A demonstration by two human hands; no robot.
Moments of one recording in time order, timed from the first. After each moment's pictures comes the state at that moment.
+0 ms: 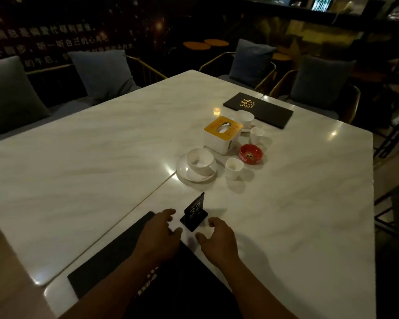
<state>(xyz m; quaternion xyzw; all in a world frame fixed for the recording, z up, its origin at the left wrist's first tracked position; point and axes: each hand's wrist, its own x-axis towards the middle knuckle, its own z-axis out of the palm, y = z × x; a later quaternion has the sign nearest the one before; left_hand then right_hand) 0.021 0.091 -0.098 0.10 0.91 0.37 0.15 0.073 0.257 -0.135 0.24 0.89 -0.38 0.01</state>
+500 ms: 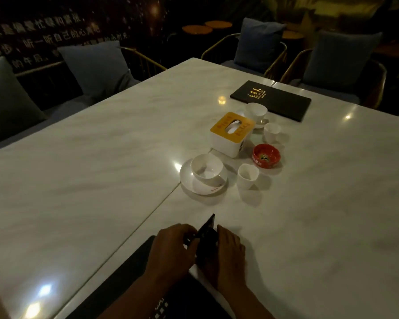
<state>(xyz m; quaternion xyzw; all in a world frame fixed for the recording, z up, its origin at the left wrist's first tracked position) -0.034 0.122 -0.117 0.18 0.92 0.34 0.06 0.017 0.262 -0.204 0.22 0.94 -0.25 -0.01</state>
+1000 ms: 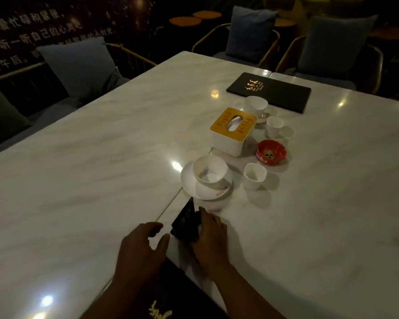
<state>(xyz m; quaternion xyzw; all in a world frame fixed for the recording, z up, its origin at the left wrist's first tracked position) -0.097 0.058 -0.141 0.11 0.93 0.36 0.03 -0.070 0.232 -0.211 0.21 0.90 -0.37 -0.08</state>
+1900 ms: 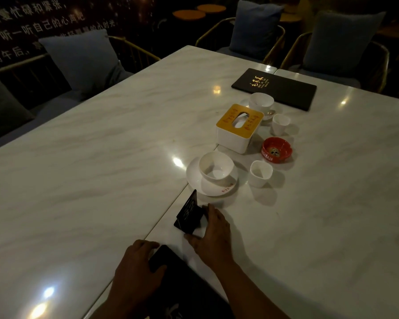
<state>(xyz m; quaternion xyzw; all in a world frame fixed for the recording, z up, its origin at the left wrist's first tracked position) -0.079 0.019 -0.172 0.12 0.95 0.23 0.15 -0.070 0.224 -0.233 0.21 0.88 -0.41 -0.07</state>
